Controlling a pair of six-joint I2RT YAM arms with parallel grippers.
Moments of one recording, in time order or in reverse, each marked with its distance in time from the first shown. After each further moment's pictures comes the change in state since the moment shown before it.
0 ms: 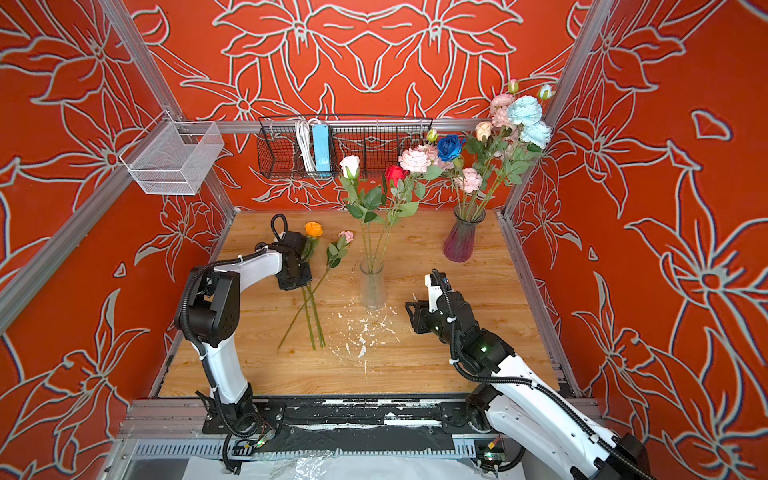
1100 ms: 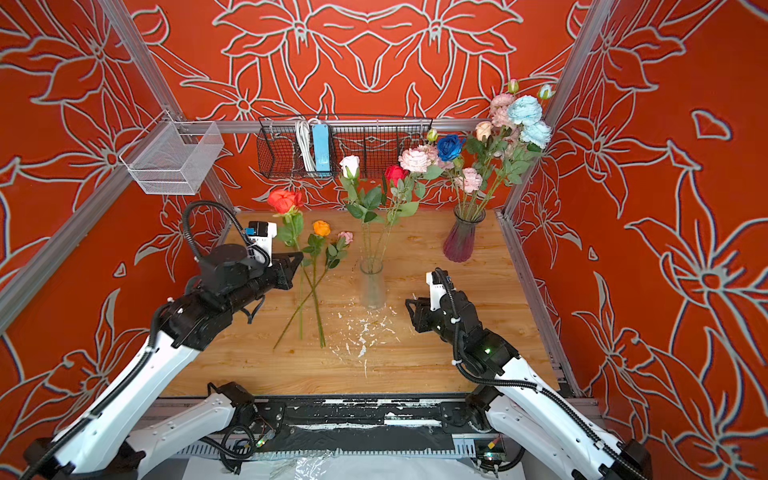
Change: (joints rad) left arm -0.358 -1.008 -0.177 0.231 0.113 0.178; right arm 0.000 -0.027 0.021 0.002 -0.005 -0.006
